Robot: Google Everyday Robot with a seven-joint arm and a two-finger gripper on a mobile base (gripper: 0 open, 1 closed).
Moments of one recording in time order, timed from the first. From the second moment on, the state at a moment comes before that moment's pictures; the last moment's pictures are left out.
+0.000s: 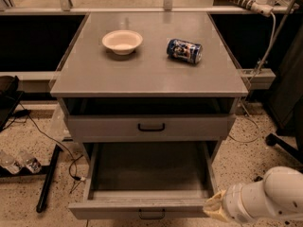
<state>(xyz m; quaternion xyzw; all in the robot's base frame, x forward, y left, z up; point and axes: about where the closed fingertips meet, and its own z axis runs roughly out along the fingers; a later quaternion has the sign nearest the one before) 0.358 -0.187 0.553 -0.52 0.81 0.18 0.21</state>
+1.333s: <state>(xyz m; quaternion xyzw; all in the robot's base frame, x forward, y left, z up) 0.376 -0.169 0.453 -0.50 0.81 0.18 0.23</state>
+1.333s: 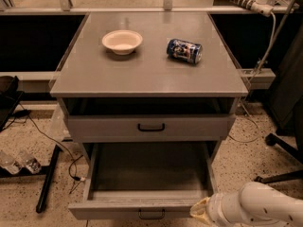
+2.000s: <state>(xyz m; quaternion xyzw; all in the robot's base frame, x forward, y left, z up) 0.384 -0.167 0.406 -0.49 0.82 0.17 0.24</state>
